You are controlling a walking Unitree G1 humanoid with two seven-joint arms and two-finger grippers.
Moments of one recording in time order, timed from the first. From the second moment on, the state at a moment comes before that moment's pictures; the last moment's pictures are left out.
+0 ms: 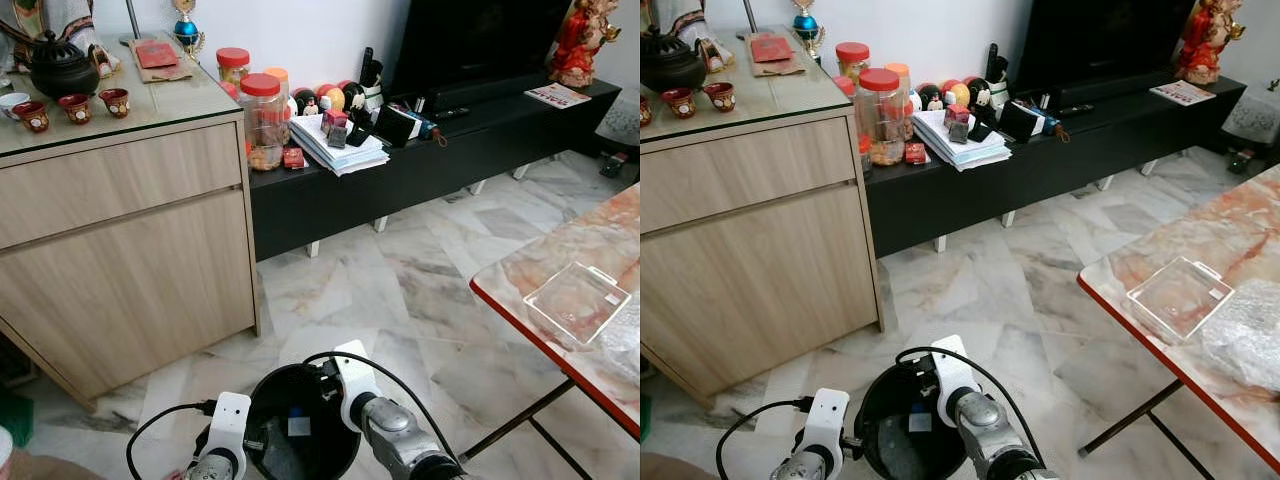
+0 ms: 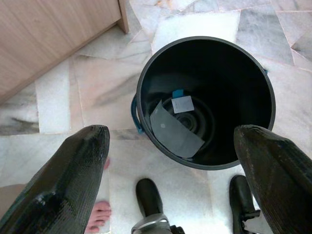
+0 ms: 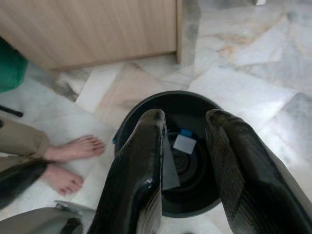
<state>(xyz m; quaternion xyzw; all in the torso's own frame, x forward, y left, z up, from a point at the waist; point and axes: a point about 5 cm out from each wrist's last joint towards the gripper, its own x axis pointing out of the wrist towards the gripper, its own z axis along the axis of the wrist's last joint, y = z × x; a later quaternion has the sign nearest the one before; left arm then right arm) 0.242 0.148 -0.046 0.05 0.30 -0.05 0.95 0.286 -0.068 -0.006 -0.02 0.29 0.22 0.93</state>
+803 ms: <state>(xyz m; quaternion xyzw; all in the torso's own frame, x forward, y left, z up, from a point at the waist) 0.227 0.171 -0.052 0.08 0.30 -0.01 0.95 0.219 -0.231 -0.049 0.01 0.33 -0.04 0.94</state>
